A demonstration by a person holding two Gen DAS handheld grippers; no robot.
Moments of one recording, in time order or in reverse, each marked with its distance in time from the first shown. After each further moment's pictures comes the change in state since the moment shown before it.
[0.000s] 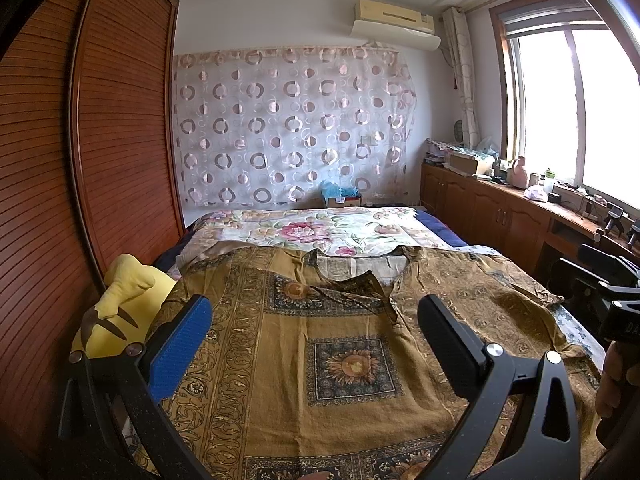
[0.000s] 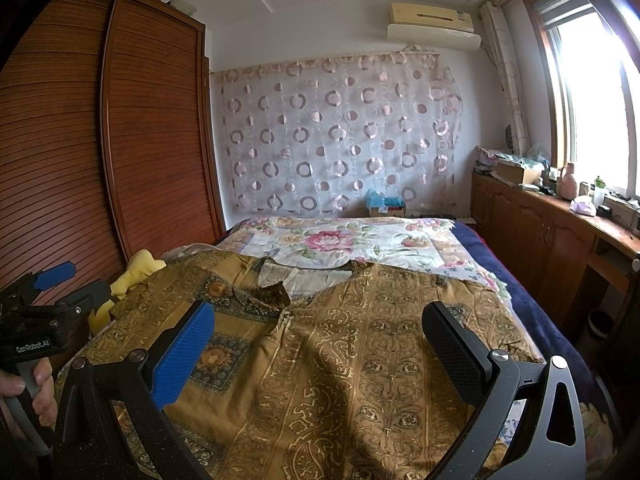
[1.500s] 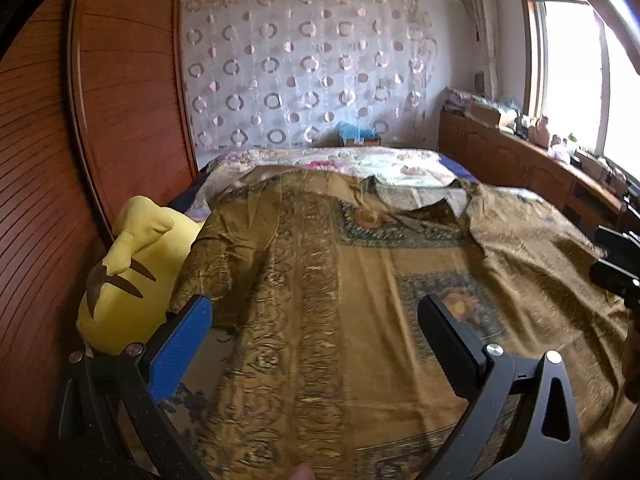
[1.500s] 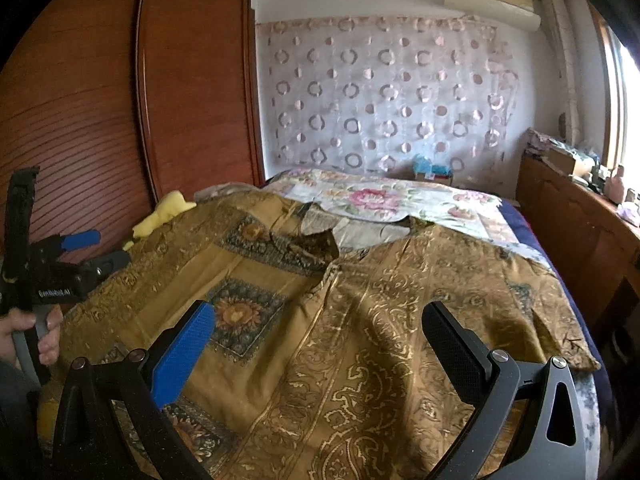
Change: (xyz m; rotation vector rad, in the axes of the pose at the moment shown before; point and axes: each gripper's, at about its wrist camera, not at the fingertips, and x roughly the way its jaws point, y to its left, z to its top) left arm 0.055 0.081 -0.034 -0.004 0.222 0.023; right arm 0.056 0.001 -0.002 -0.109 0.175 0.146
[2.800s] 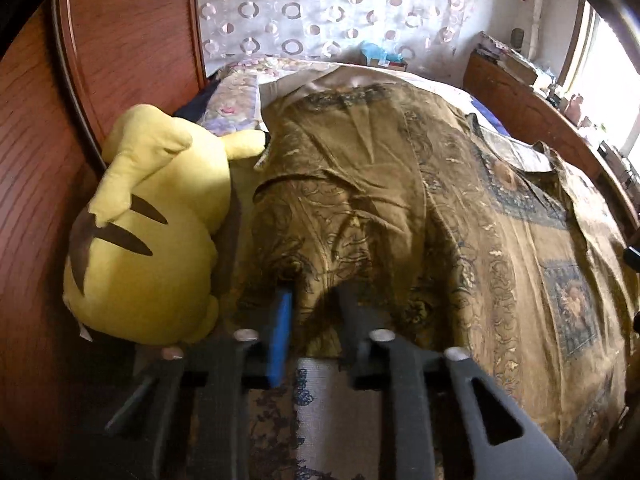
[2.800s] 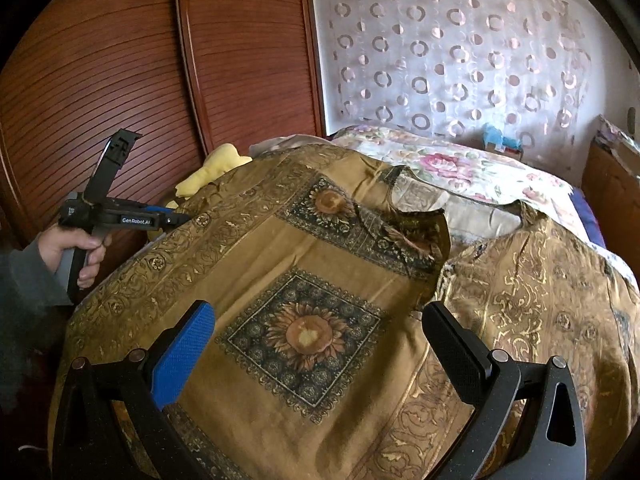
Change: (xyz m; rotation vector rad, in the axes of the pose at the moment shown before) left arm 0.109 0.114 0.006 -0.084 0.333 -0.014; right arm 0.045 0.008 0.036 -0.067 0.138 0.191
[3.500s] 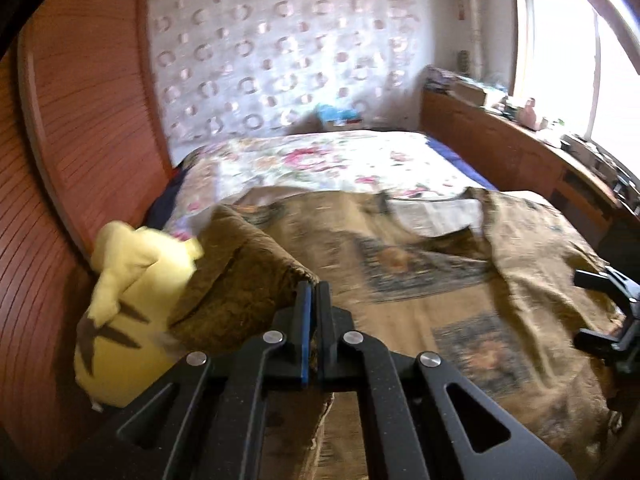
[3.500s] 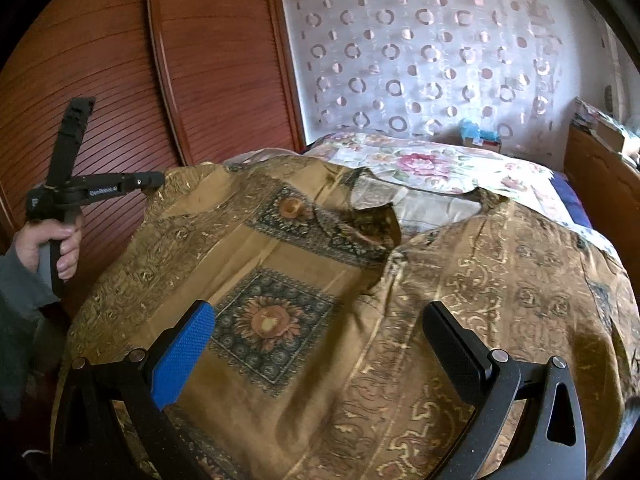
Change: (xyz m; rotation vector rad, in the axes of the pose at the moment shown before) left arm -0.073 -0.087 0.038 0.160 -0.242 -0.073; right arm -0.020 -0.023 -0.008 0.086 -0.036 -0.042
